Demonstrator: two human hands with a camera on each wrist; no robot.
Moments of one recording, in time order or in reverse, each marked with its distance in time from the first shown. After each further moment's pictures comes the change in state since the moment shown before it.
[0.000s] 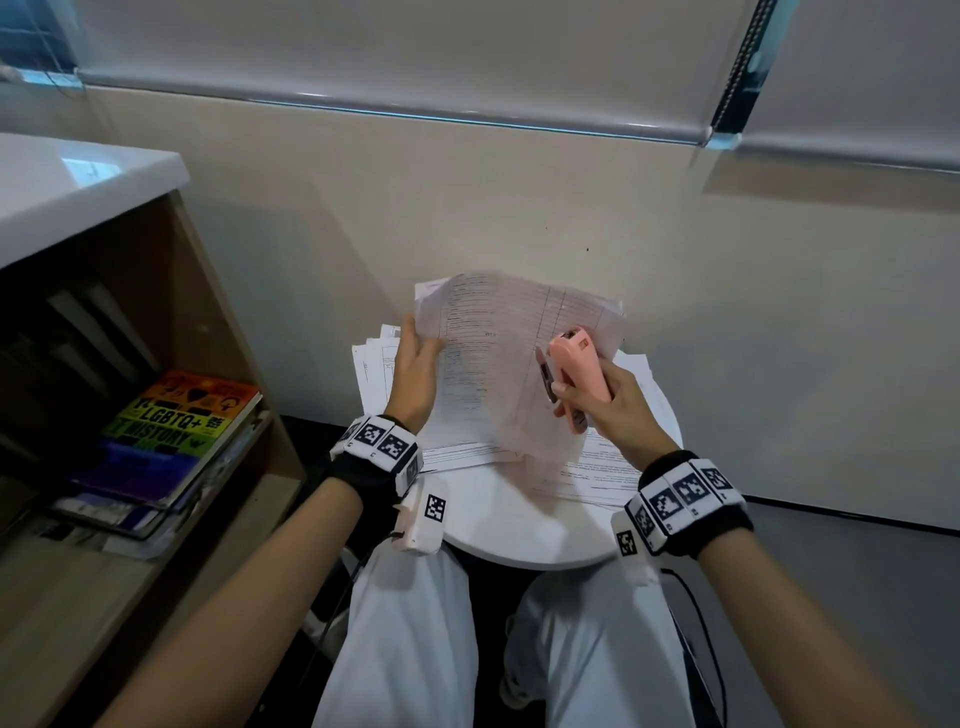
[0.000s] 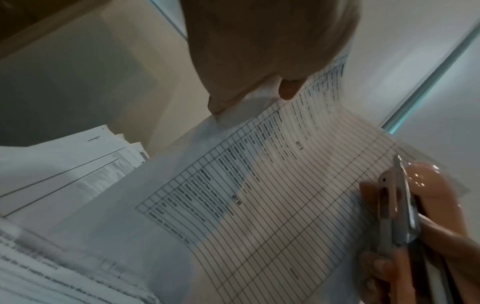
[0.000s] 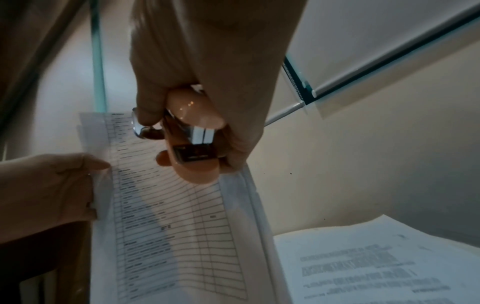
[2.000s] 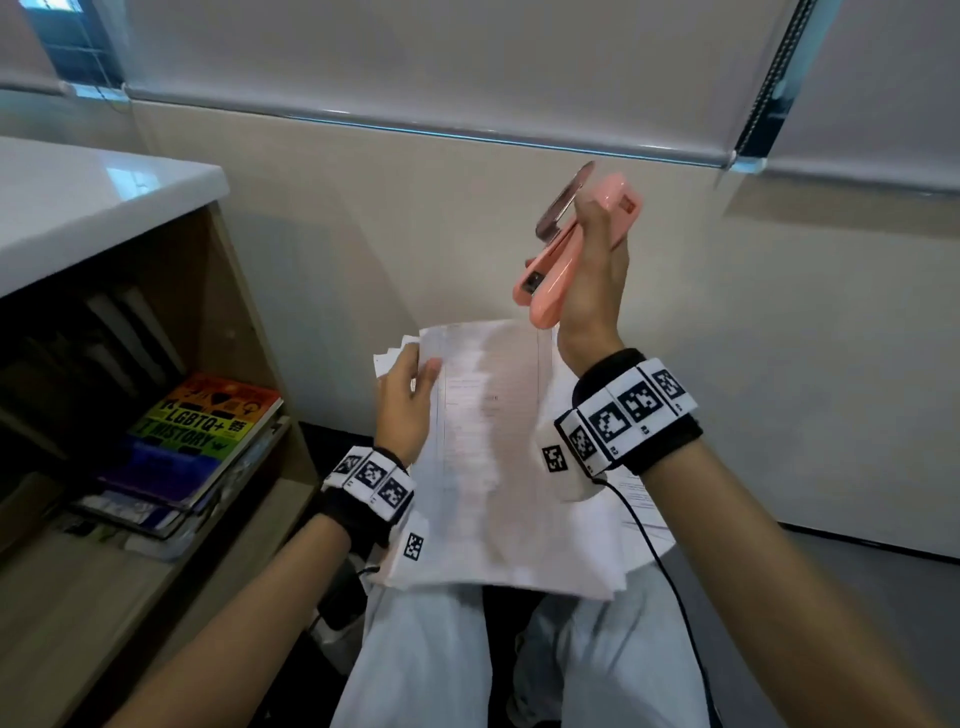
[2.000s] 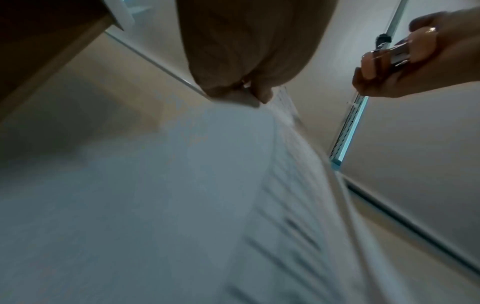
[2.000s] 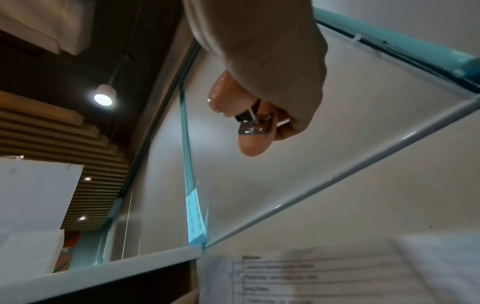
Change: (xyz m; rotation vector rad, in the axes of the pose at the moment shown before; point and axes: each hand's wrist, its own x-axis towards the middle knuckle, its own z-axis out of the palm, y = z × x) left_hand -0.019 -0.003 -0.043 0.332 0.096 0.178; right_hand 0.056 -0.126 0.083 0.554 0.366 -0.149
